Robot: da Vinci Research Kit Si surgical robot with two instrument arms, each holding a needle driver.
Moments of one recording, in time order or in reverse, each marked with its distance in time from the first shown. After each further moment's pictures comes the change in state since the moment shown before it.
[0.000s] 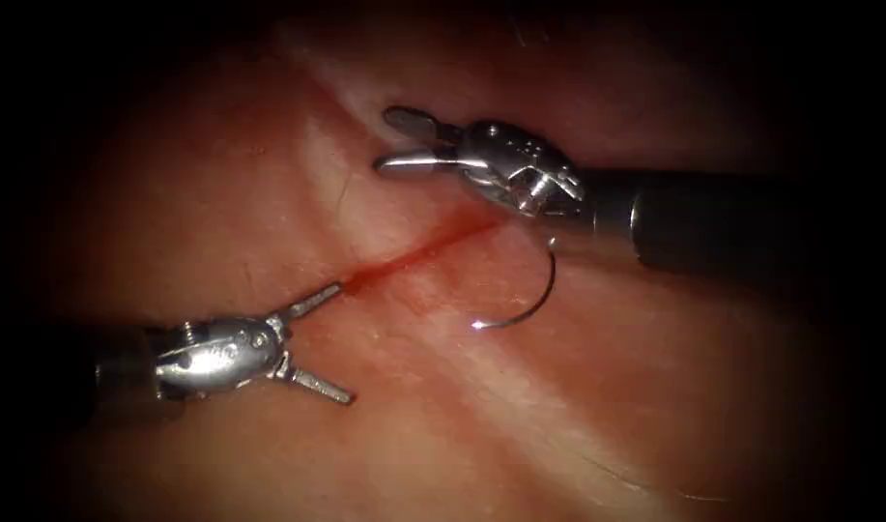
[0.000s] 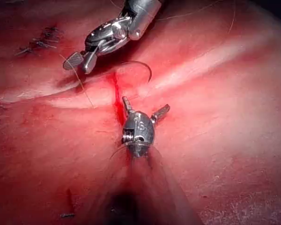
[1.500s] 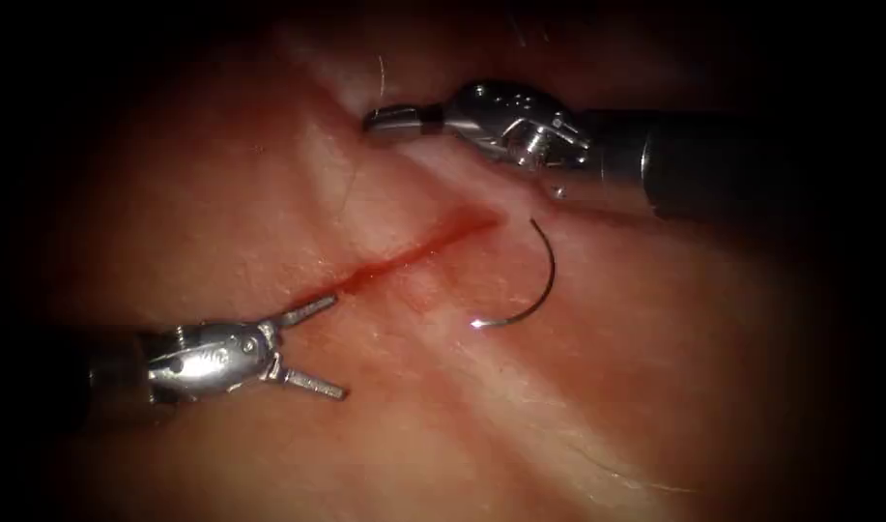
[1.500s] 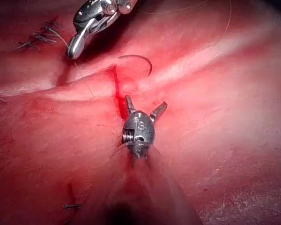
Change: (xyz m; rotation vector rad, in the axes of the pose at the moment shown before) right arm 0.007 -0.001 -0.001 0.011 0.010 -0.228; left arm -0.001 0.000 -0.001 -0.005 0.001 0.010
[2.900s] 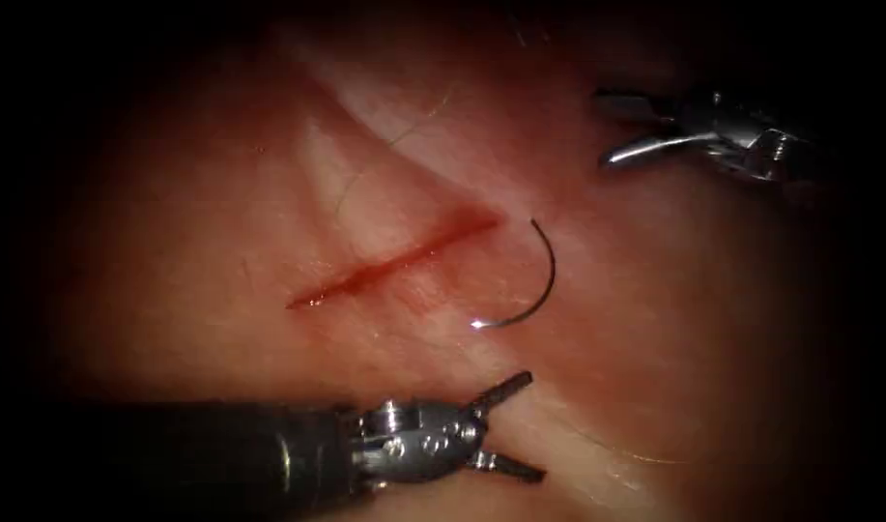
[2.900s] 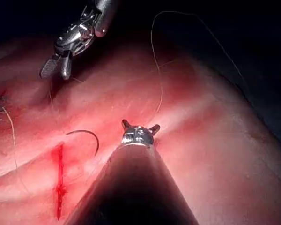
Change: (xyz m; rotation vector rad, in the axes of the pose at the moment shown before) right arm 0.002 -0.004 -0.021 -0.125 -0.066 -0.118; left arm 0.012 0.010 0.015 0.006 -0.362 0.120
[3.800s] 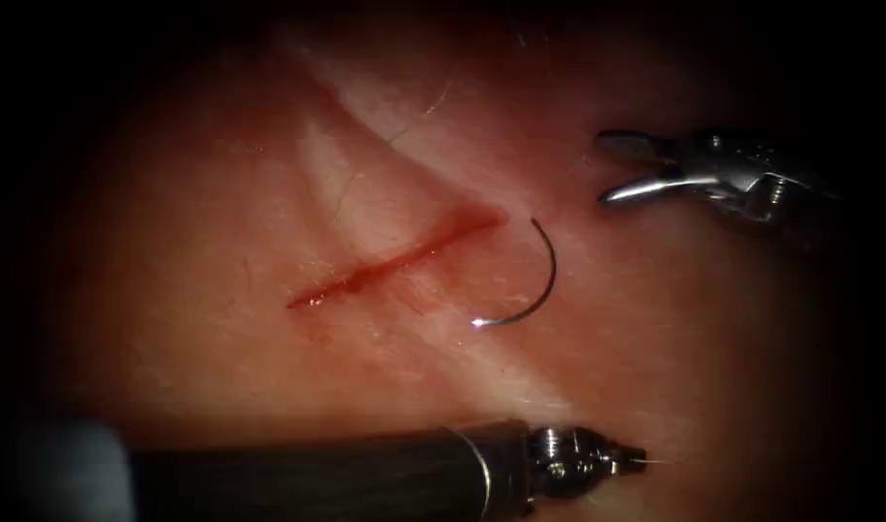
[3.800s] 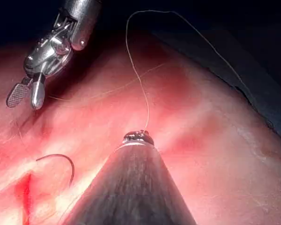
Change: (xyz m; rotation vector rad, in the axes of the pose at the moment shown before) right arm -0.002 -0.002 0.002 -0.083 -0.022 0.040; left arm 0.000 0.002 0.011 -0.122 -0.050 0.095
